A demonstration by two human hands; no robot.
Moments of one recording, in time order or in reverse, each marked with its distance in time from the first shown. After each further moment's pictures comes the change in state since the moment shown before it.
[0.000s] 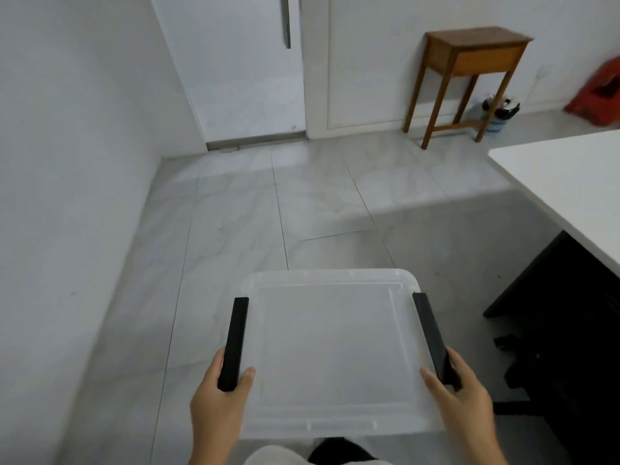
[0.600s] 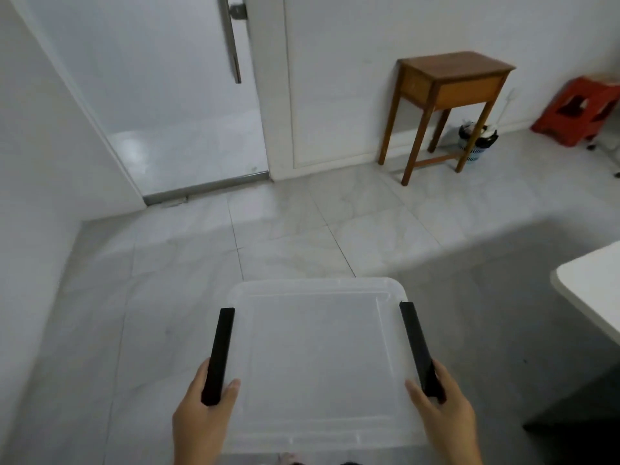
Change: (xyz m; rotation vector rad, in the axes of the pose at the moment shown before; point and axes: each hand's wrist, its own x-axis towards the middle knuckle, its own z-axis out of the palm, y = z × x) left_hand 0.465 0.226 0.209 0.086 -0.092 0.003; right_hand 0.429 -0.227 0.182 0.025 0.132 0.082
